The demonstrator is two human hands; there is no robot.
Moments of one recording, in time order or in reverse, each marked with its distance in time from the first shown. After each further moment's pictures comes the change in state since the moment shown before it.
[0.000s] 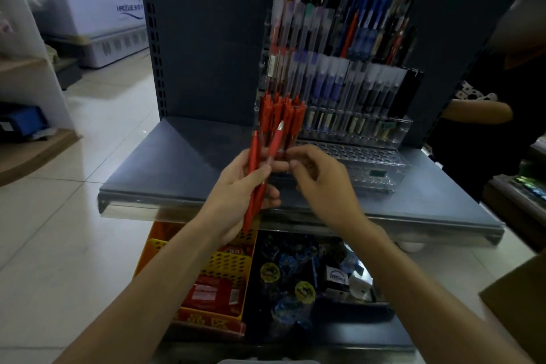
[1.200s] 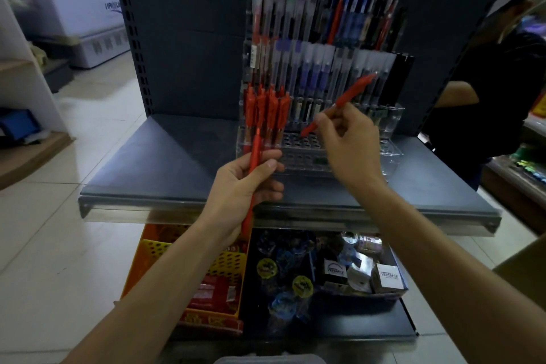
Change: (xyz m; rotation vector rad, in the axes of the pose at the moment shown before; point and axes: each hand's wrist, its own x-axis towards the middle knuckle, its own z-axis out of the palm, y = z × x) left_hand 0.011 -0.015 0.018 -0.016 0.085 0.016; right_hand 0.036 0.013 -0.038 -0.009 0.327 0.051
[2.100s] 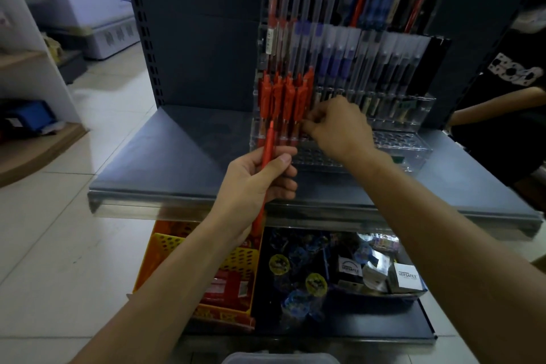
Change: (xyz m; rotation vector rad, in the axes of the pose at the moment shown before) left_hand 0.004 -0.003 -0.009 0.045 -0.041 0.010; right_hand 0.037 0.004 0.039 -0.477 -0.306 0.071
